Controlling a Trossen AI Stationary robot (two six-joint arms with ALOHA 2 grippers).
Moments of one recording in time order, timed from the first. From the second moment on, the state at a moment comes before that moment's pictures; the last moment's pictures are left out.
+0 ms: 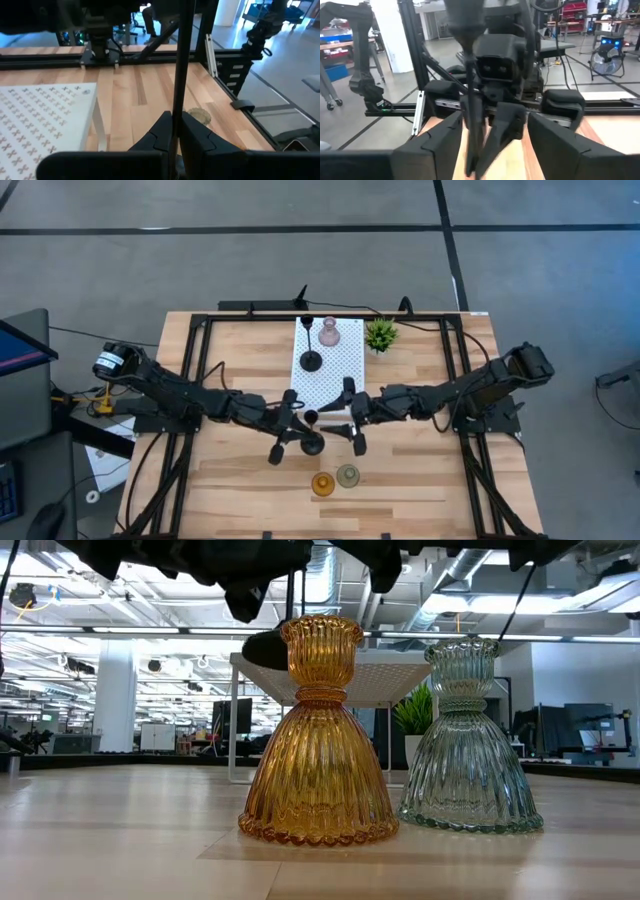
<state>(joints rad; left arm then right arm) -0.31 1.23 0.65 0.53 -0.06 -0.02 0.24 1.53 0.81 0.69 0.09 0.10</state>
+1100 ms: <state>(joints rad) -0.27 1.35 0.74 0.63 -0.07 -0.01 0.26 1.53 0.81 0.71 0.08 0.10</state>
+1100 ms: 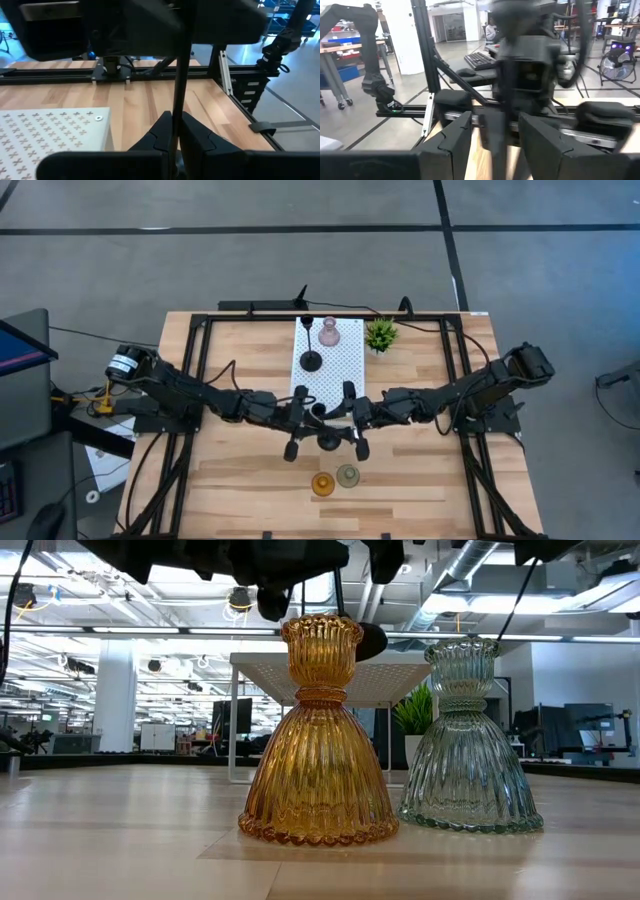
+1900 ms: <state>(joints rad) -0.26 1.35 0.74 0.63 -0.07 -0.03 0.26 1.53 0.81 0.71 0.08 0.09</state>
